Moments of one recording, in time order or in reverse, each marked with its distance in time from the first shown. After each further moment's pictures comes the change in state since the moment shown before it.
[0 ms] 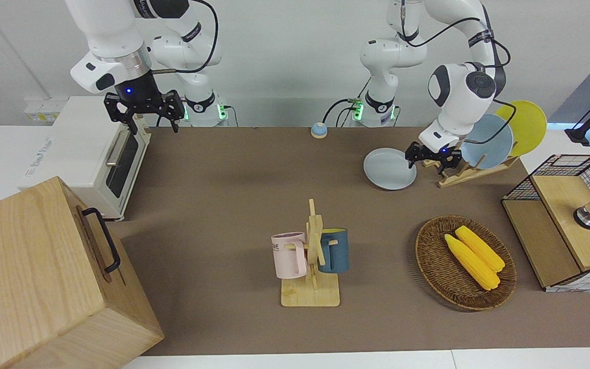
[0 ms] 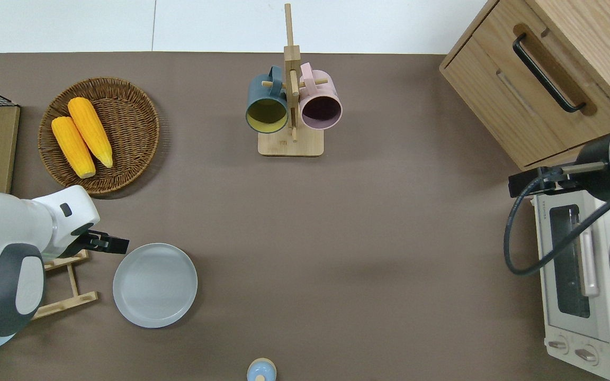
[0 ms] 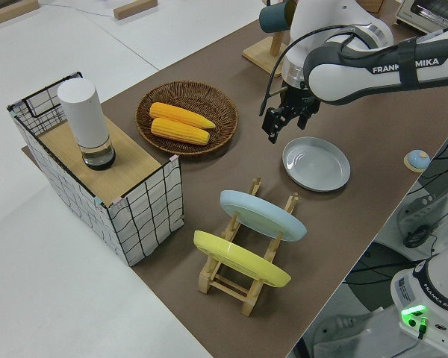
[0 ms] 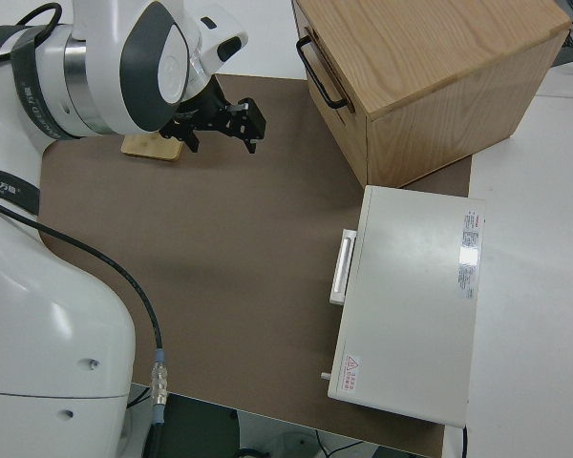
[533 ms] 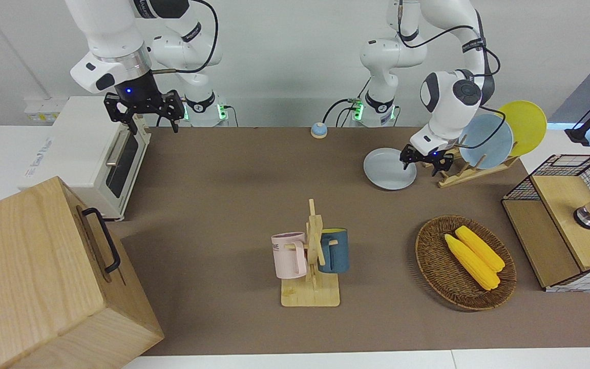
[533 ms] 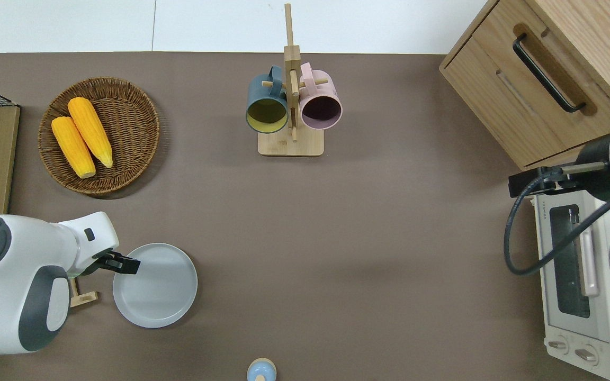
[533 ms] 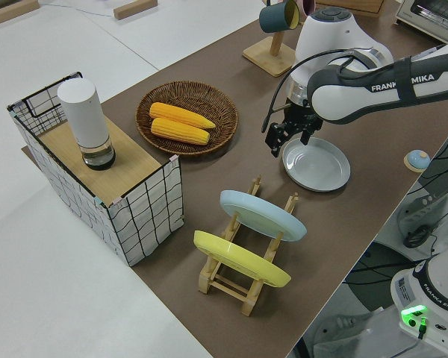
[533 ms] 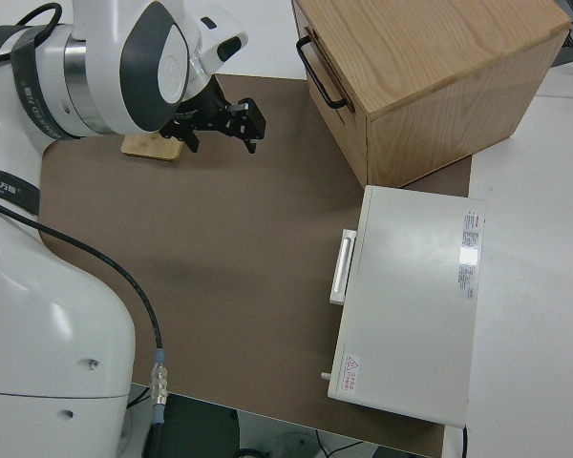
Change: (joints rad) left arm -0.003 -0.003 -0.006 -0.109 0.030 0.106 0.026; right arm 0.000 0.000 0.000 0.000 0.000 0.000 0.000
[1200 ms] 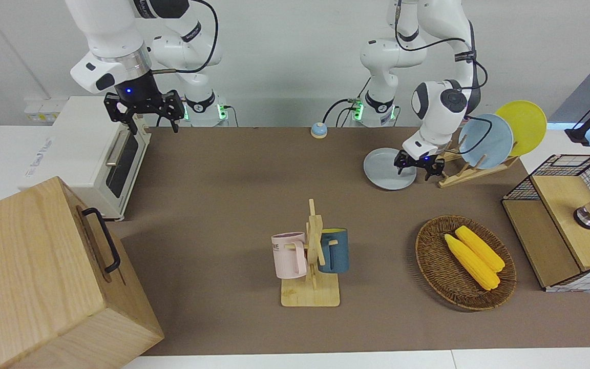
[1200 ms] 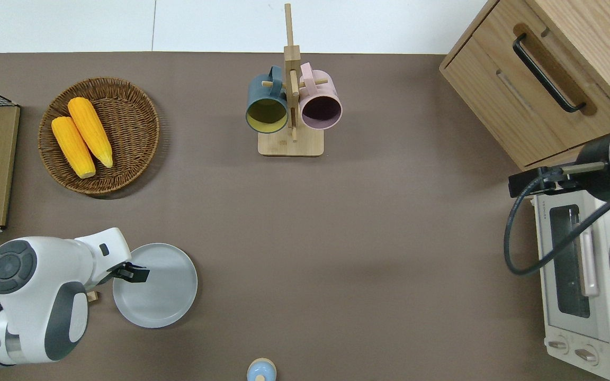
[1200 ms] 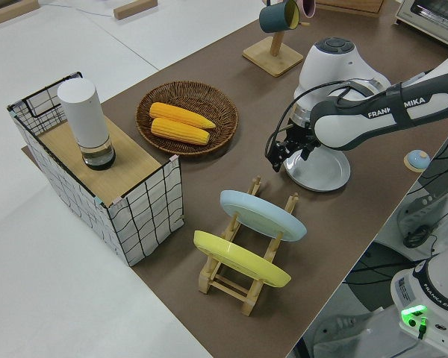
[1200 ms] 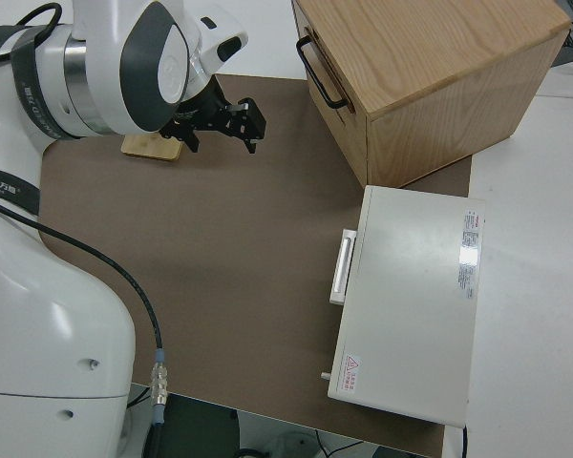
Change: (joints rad) left arm 0.000 0.023 0.000 -0.123 0.004 0.179 0.005; right arm 0.000 0.000 0.000 0.000 0.000 0.000 0.000
